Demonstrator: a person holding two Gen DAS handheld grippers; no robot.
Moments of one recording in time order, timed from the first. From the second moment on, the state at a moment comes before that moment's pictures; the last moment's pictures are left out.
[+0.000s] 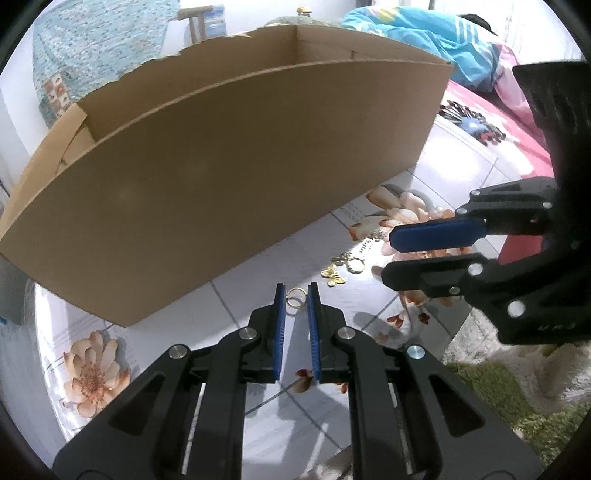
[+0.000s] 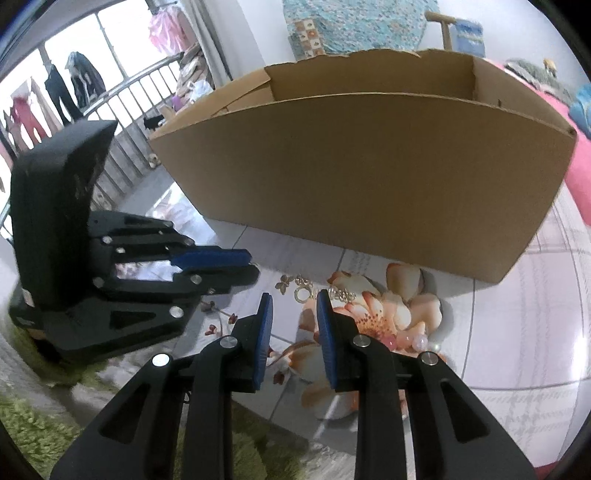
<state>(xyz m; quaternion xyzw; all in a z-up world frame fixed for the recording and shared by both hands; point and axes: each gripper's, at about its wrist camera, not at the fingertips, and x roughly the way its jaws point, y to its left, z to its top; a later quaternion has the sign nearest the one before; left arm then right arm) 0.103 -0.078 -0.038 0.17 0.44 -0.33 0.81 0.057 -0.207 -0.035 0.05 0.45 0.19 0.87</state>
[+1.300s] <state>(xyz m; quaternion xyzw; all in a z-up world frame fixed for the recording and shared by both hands) 0.107 -0.061 -0.037 0.15 0.44 -0.33 0.82 0.070 -0.168 -0.035 -0.08 0.46 0.17 0.87</state>
